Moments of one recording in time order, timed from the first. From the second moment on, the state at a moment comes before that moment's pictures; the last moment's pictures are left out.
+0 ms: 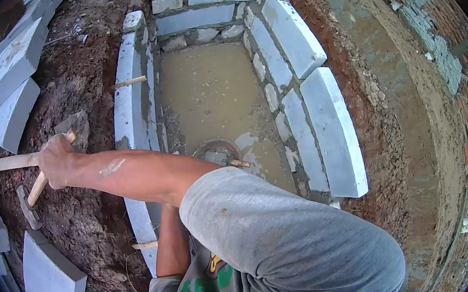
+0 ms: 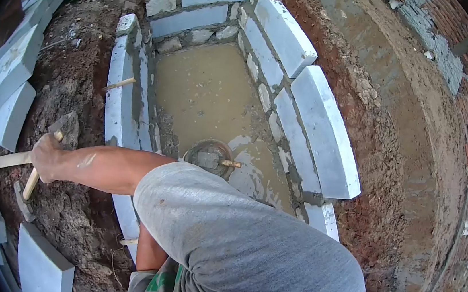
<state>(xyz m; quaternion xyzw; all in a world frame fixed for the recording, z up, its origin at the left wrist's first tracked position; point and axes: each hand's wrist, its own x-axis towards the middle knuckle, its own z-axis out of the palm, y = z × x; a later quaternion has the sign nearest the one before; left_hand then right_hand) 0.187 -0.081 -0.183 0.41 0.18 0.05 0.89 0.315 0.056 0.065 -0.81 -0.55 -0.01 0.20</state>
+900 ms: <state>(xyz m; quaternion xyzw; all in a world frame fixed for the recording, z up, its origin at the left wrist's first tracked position) 0.340 -0.639 -0.192 0.74 0.07 -0.43 0.50 -0.012 -0.624 -0.203 -0.05 -0.44 0.44 -0.78</state>
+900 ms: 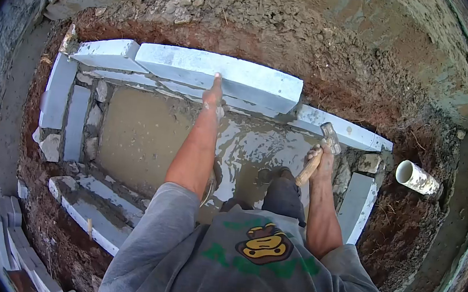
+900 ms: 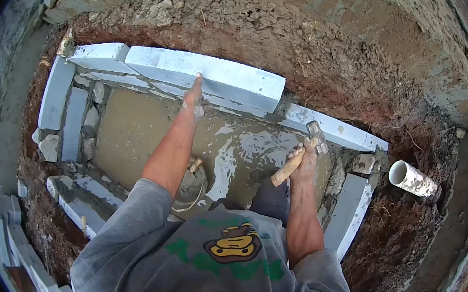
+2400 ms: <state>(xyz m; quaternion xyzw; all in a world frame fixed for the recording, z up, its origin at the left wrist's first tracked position) 0.359 -0.682 -0.205 0.80 0.11 -0.28 0.53 0.331 -0.717 -0.060 0.97 -0.22 0.10 -0.07</state>
